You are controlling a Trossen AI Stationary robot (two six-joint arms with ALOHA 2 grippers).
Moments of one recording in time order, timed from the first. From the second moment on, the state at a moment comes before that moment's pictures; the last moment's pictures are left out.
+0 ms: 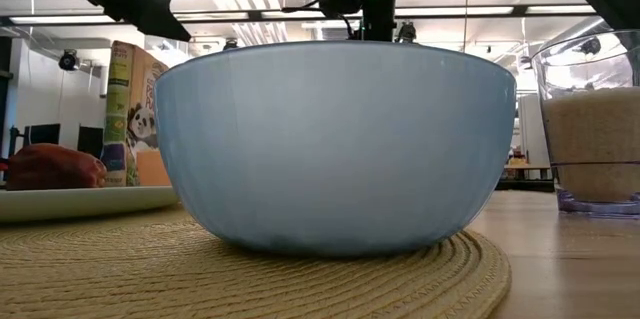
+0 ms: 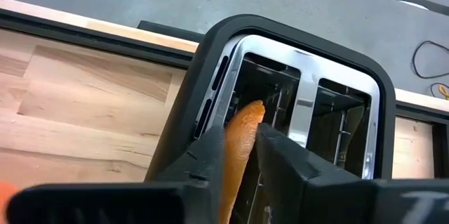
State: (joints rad) left arm -0.29 0.87 0.70 -0.60 -1.29 -0.28; right arm -0.44 2.03 2.05 -1.27 0.50 0.82
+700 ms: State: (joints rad) left arm -0.29 0.87 0.70 -0.60 -1.29 -0.28; right arm -0.44 2.03 2.07 -1.28 0.53 0.80
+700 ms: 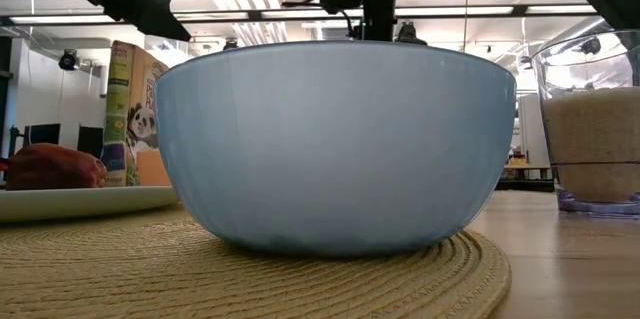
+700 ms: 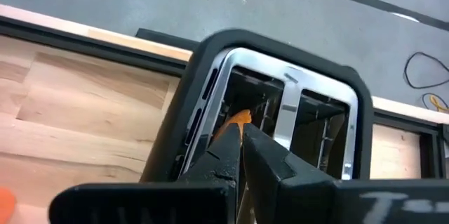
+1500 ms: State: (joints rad) left arm -0.29 0.87 0.70 -0.60 -1.29 -0.28; right arm -0.44 2.04 2.09 -1.32 0.47 0.80
